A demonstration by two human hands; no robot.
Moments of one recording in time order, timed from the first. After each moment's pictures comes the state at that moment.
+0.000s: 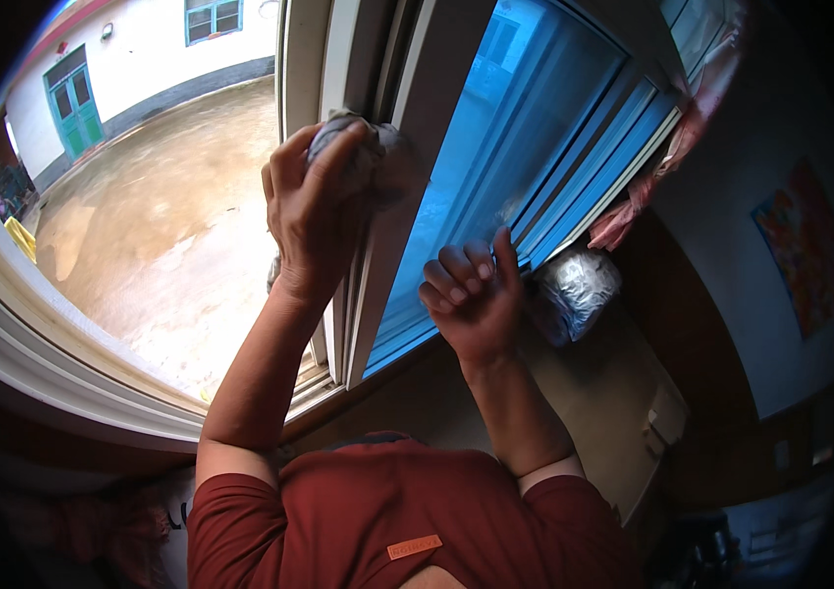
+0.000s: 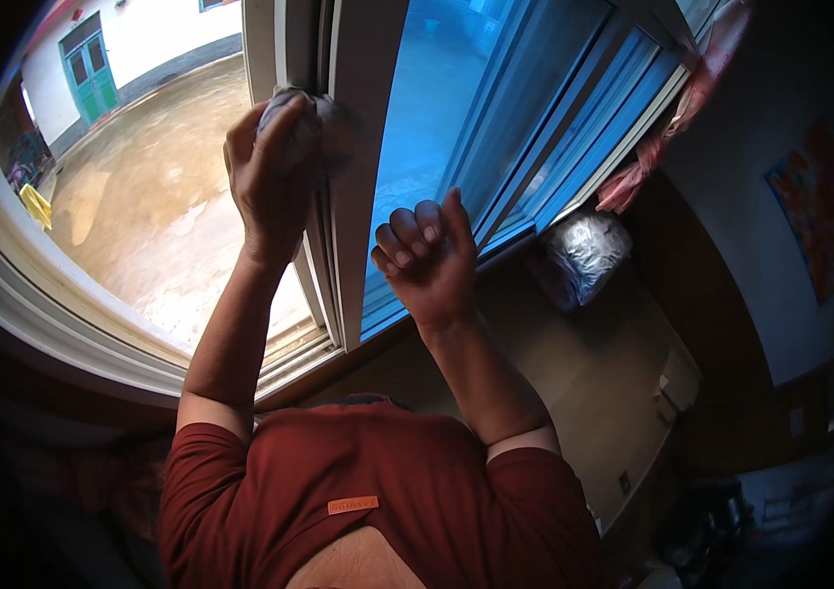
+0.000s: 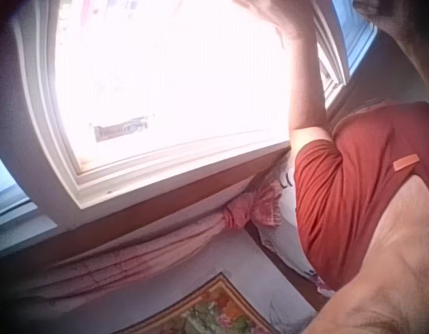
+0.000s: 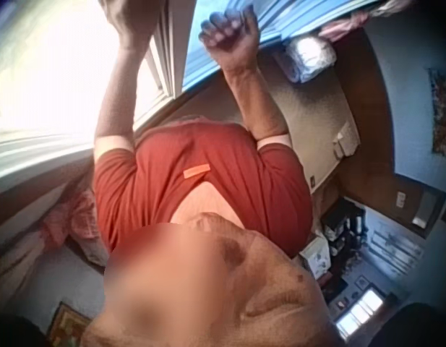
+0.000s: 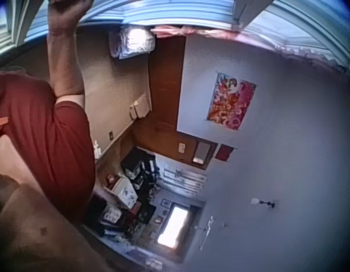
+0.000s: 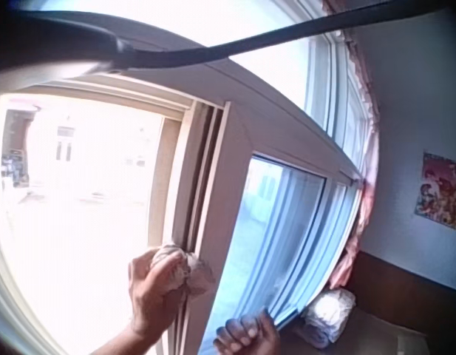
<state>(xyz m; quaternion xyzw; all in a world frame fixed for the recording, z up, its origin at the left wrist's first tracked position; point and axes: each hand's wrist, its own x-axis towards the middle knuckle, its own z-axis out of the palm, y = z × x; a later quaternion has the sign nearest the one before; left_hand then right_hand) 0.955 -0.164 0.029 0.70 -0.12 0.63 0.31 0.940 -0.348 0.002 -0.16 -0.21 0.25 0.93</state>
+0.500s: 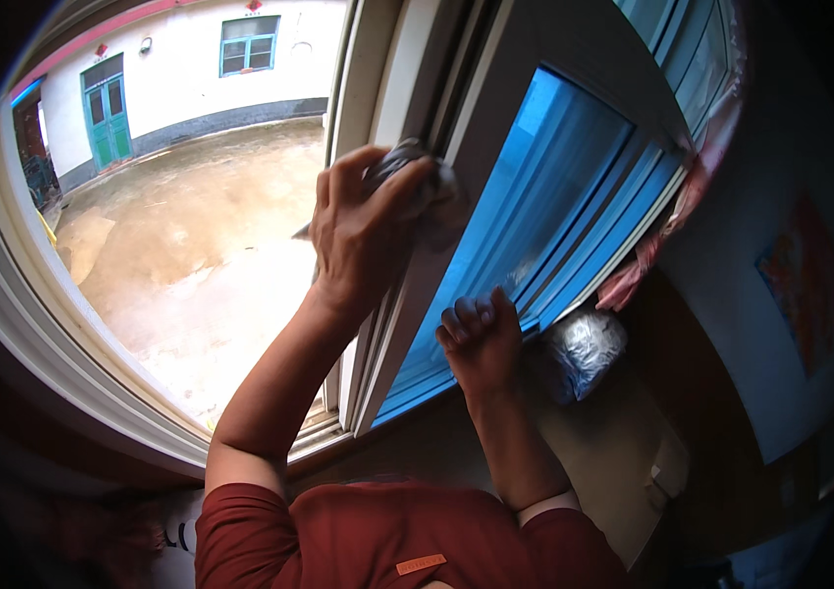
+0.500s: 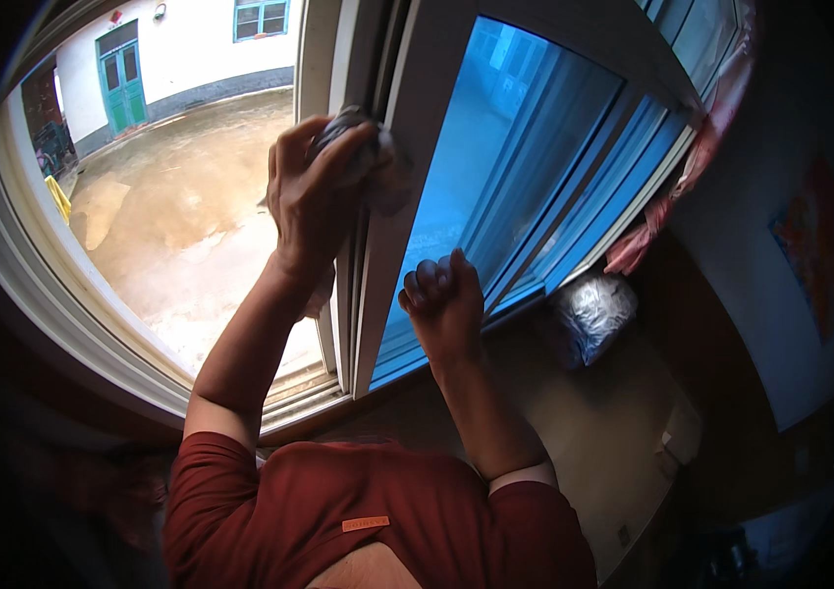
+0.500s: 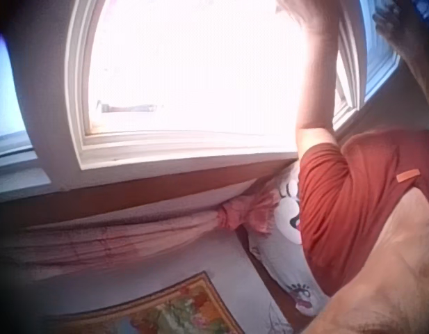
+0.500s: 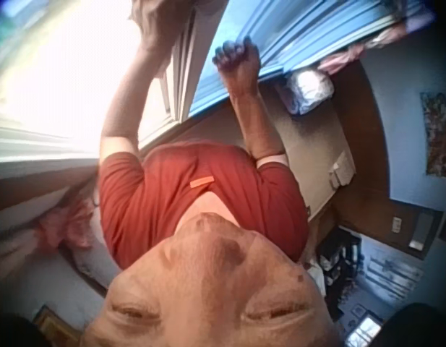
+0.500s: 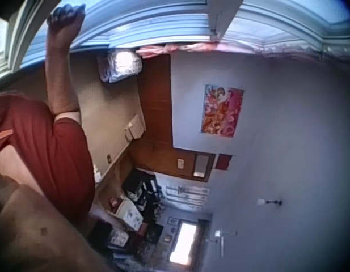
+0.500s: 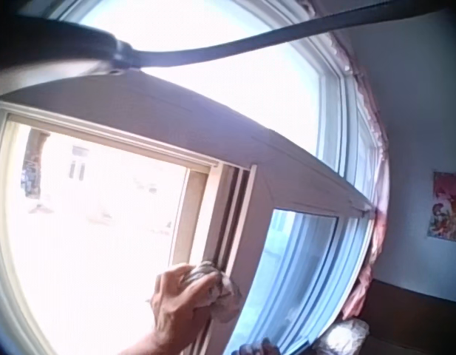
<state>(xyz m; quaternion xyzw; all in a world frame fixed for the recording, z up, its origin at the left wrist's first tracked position) 0.961 -0.166 0.072 0.71 -0.10 0.66 0.22 0.954 -0.338 -0.006 -0.26 -0.16 0.18 0.94</state>
